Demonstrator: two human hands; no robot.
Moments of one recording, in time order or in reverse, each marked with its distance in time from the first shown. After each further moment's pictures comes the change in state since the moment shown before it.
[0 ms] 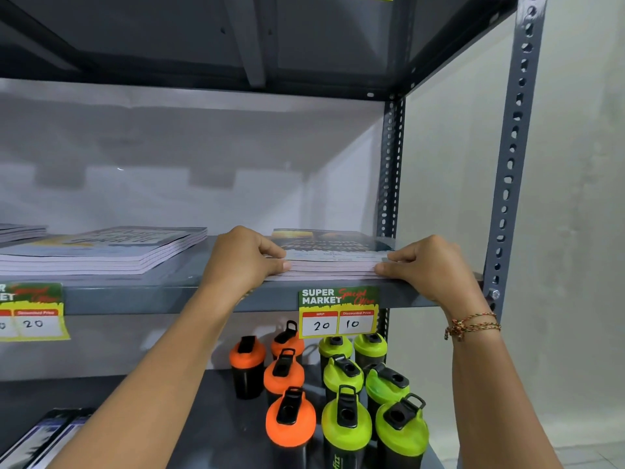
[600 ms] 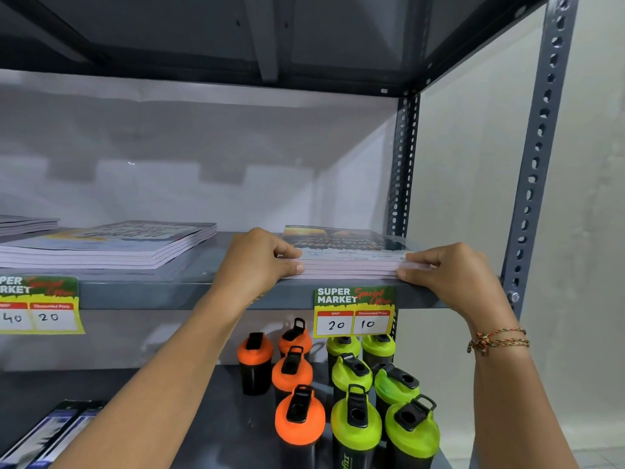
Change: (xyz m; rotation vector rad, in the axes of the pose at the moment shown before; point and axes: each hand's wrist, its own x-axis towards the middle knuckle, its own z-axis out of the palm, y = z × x) left_hand -0.001 -0.007 -0.002 0.025 -0.073 0.056; right_hand -0.009 0.006 0.002 0.022 0.055 0.004
